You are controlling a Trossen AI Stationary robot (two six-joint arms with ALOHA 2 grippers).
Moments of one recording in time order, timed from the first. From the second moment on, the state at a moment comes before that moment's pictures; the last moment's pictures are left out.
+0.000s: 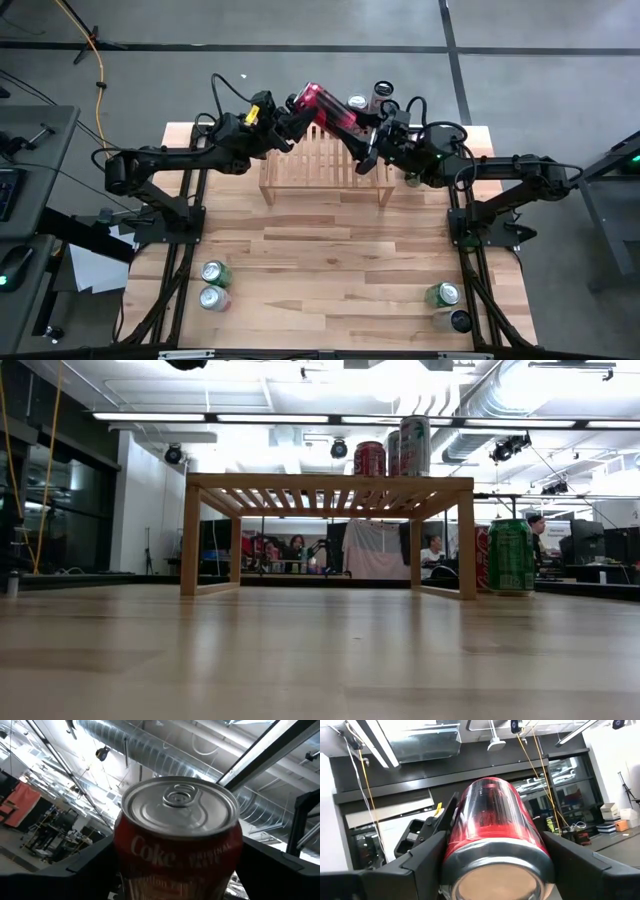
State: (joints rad) left arm 0.26 1.48 1.13 1.04 0.00 -0.62; right arm -0.10 1.34 1.13 0.68 0.24 0.16
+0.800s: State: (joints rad) left arm 0.34 1.35 1.13 0.64 -0.01 -0.49; right arm -0.09 1.28 1.13 0.51 0.30 0.15
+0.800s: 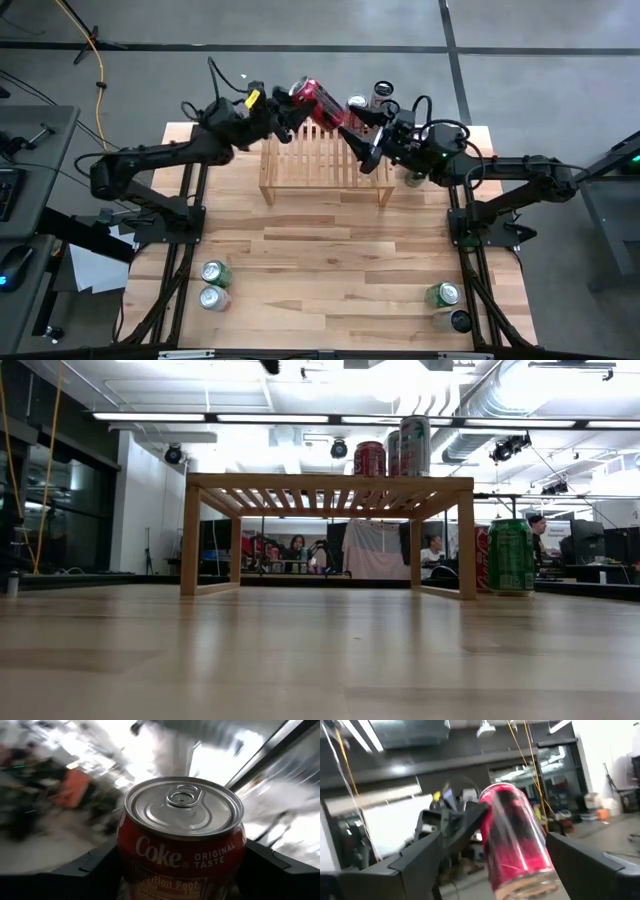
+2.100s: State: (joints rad) left arm 0.31 1.26 1.25 0.61 1.23 -0.89; right arm -0.13 1.20 1.13 0.21 -0.17 0.27
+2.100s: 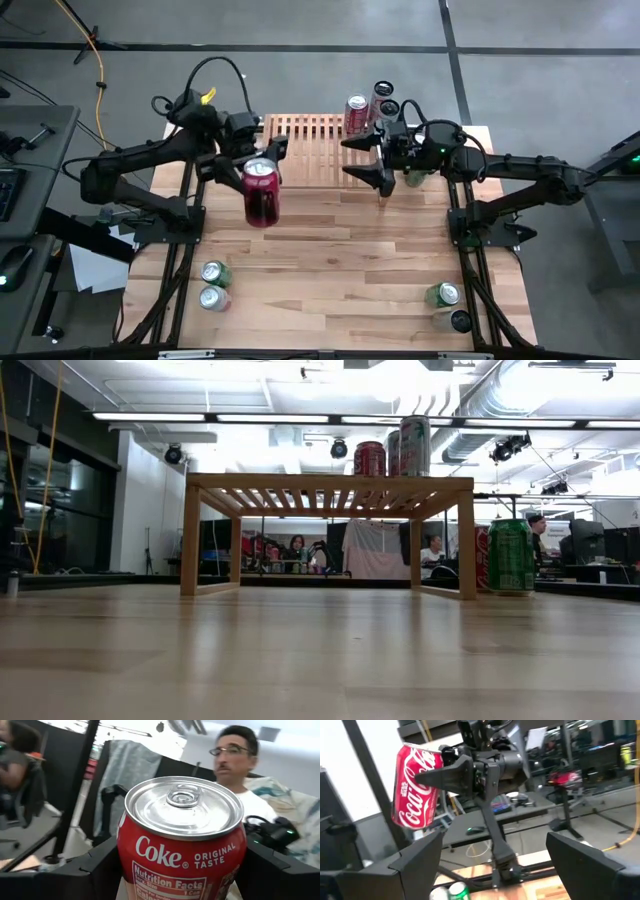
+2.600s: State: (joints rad) left arm 0.27 1.30 1.25 0.48 1.17 -0.82; right arm -0.12 1.20 1.13 0.21 -0.27 0.39
